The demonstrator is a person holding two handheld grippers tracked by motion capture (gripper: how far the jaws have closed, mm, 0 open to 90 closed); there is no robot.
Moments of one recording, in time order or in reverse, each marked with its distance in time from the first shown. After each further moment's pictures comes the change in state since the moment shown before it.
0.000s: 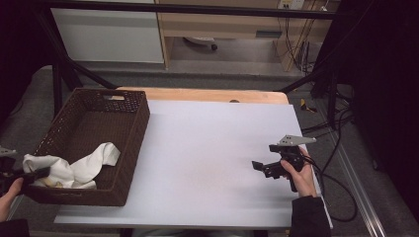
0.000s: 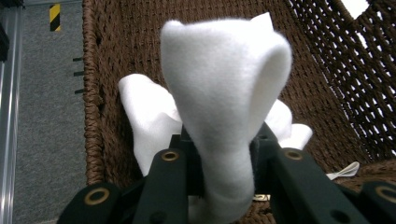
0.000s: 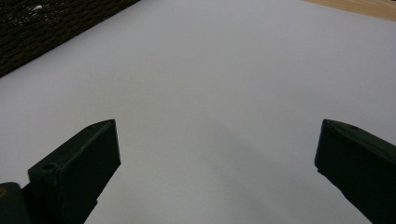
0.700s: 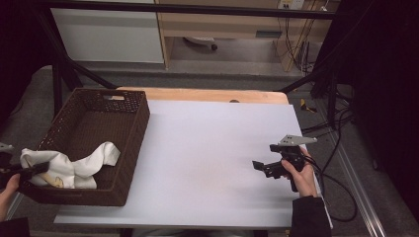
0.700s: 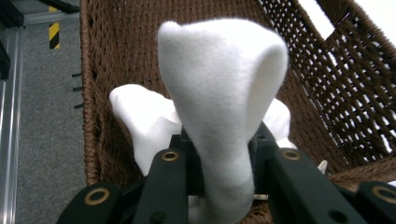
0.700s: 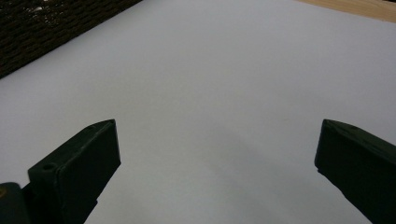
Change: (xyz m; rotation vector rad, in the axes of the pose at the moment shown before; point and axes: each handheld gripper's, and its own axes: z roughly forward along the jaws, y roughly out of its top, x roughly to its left) left arm -0.011 0.015 -0.017 -0.042 -0.018 0.038; right arm -0.001 0.000 -0.002 -0.003 -0.003 -0.001
